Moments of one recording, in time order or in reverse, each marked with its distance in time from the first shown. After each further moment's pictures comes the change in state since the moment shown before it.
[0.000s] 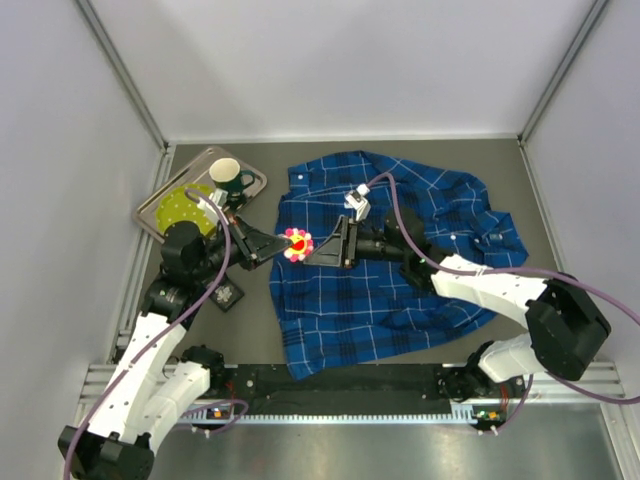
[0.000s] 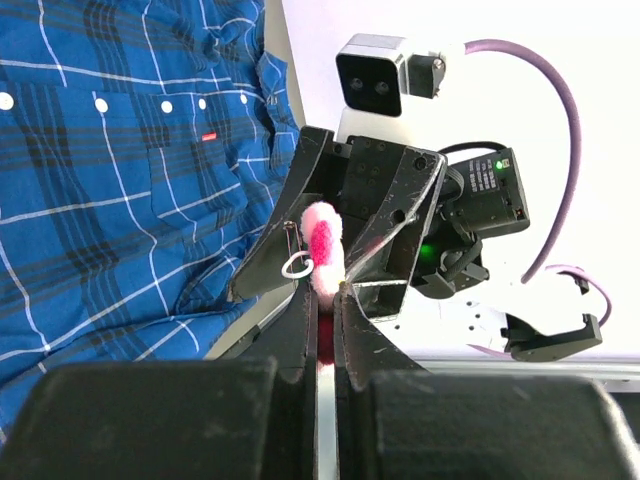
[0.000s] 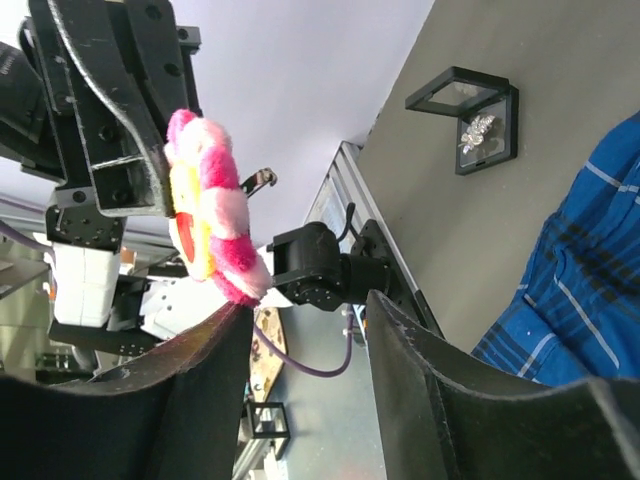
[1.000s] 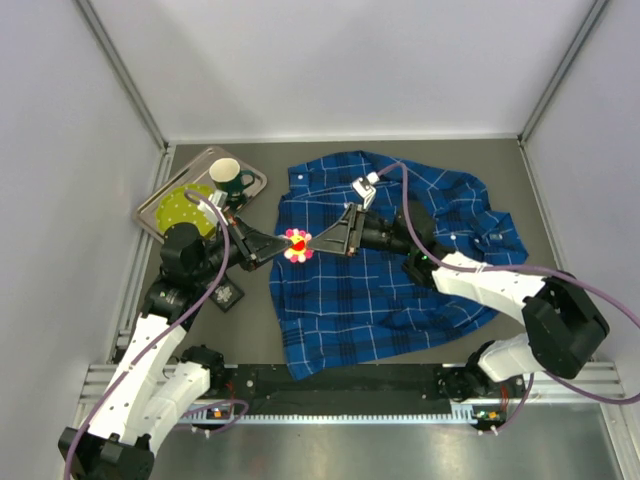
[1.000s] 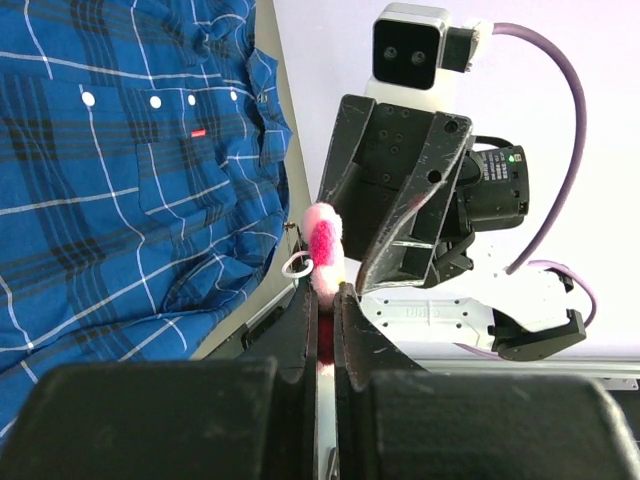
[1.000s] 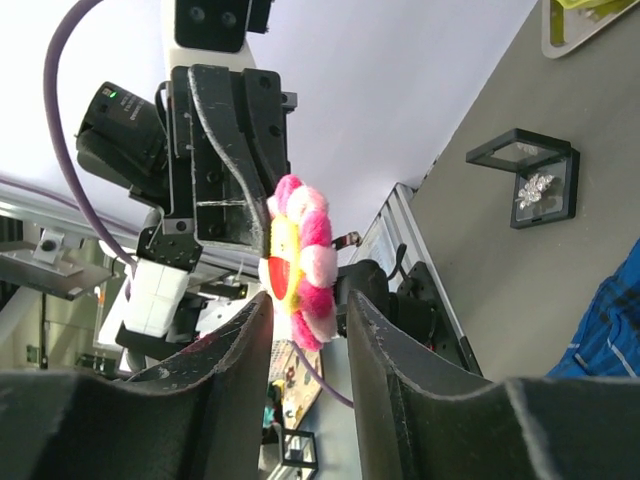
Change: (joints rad) left arm 0.002 -0.013 -0.023 0.029 0.007 -0.050; right arm -0.054 0.007 -0.014 0.228 -0.034 0.137
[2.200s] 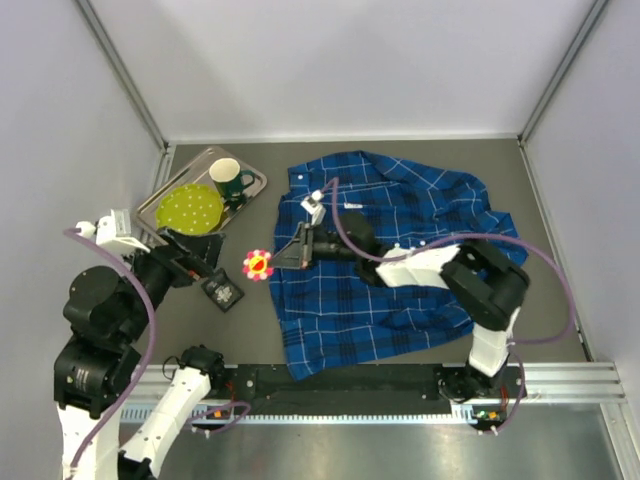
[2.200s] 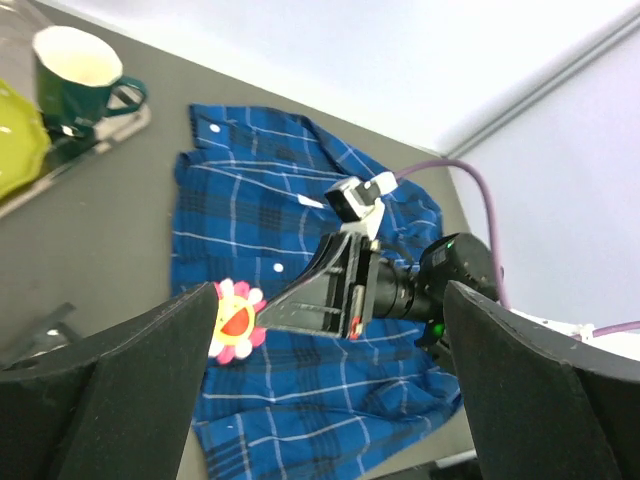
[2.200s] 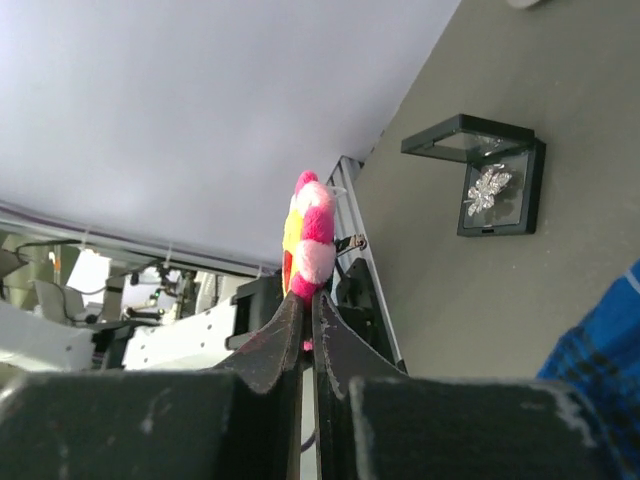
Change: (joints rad) left arm 0.001 -0.209 0.532 -0.688 -0.614 0.479; right arm 0.126 0.384 0.168 0.105 0.045 -0.089
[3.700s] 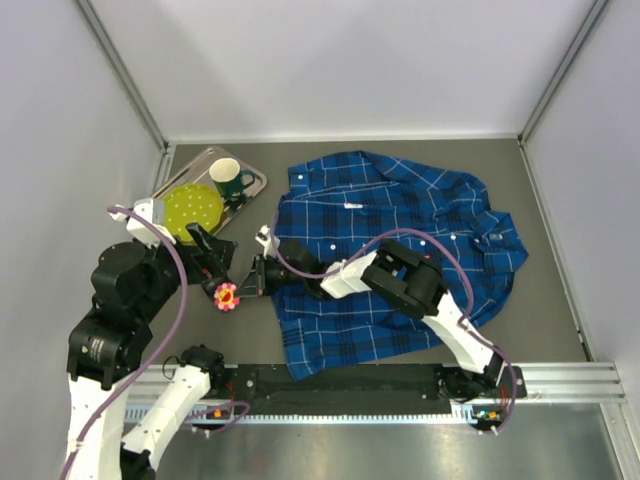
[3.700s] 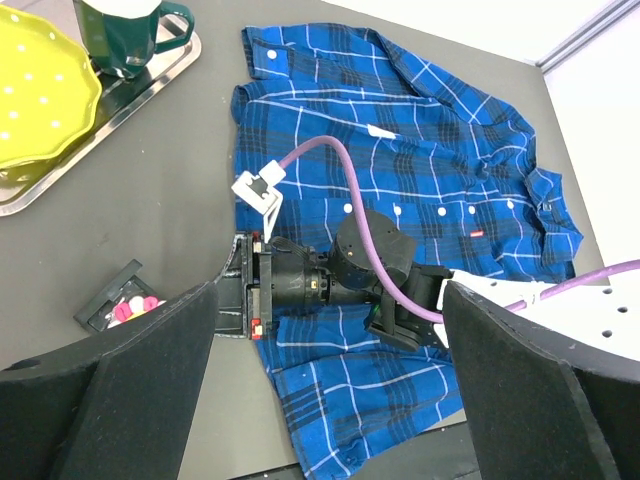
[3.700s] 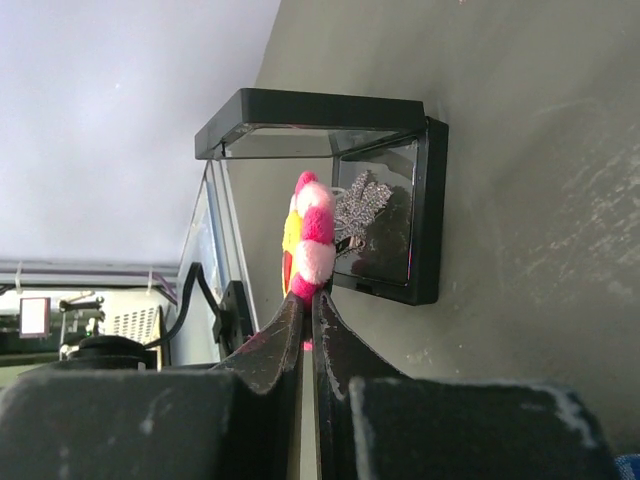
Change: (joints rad) left arm 0.000 0.082 -0.008 -0.116 -0.013 0.182; right arm 0.197 0.558 0.422 -0.085 0.146 -0.087
